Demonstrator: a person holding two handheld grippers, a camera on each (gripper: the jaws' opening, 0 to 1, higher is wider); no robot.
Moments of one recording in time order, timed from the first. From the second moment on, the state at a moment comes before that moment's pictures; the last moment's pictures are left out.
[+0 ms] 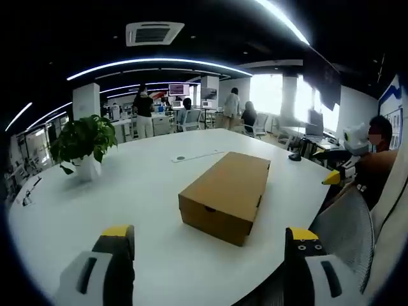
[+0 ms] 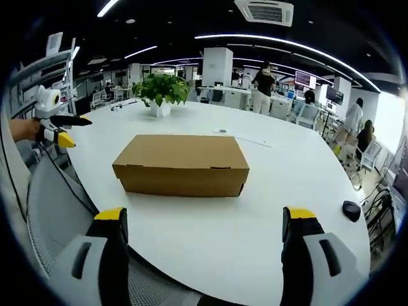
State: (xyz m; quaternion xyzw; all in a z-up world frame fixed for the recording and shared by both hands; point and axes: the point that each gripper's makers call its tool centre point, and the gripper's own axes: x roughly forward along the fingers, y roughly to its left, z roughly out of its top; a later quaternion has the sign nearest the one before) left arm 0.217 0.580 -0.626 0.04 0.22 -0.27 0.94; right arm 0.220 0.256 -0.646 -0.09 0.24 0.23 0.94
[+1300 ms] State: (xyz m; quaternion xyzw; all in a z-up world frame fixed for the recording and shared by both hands) left arm 0.211 0.582 -0.625 0.05 0.22 -0.27 0.94; right arm 0.218 0.255 -0.643 -0.09 0.24 0.24 0.93
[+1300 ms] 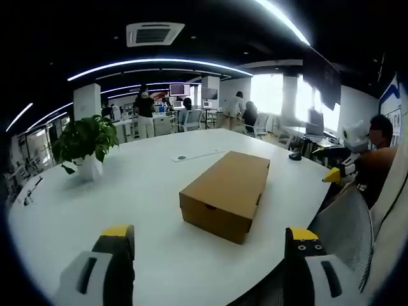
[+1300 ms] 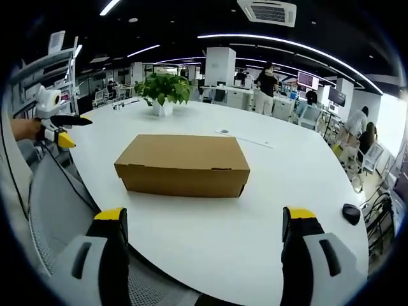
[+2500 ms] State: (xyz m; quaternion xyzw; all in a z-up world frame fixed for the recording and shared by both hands) left arm 0.212 0.562 -0.638 0.06 0.24 -0.25 0.94; right arm 0.224 0.261 -0.654 -0.11 0.26 0.29 0.92
